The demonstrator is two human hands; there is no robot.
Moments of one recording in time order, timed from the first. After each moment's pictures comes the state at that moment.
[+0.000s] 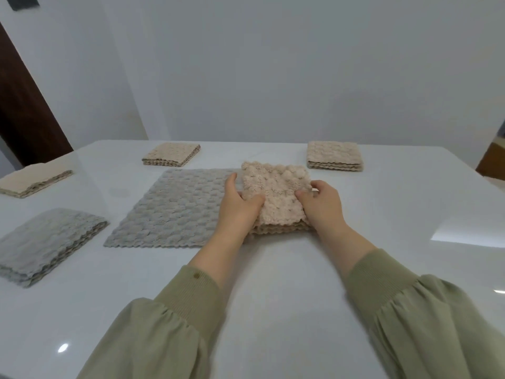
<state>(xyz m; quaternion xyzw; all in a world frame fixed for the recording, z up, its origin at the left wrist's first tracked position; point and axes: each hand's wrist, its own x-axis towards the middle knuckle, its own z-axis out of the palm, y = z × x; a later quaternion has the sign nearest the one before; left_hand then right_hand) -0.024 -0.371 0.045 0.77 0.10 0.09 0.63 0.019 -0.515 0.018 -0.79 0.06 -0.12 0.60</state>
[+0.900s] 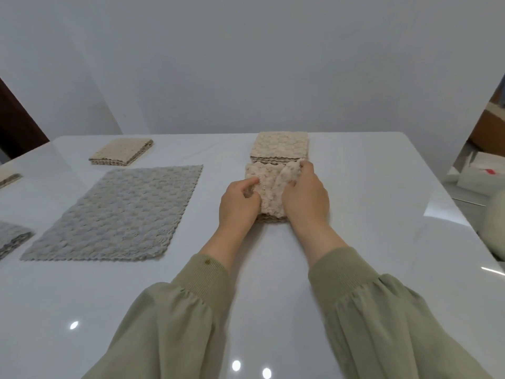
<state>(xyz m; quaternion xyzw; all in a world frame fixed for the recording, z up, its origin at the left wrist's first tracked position) 0.038 -0.520 0.018 0.86 0.07 0.11 0.50 0.052 -0.640 0.024 -0.89 0.08 -0.17 0.41</state>
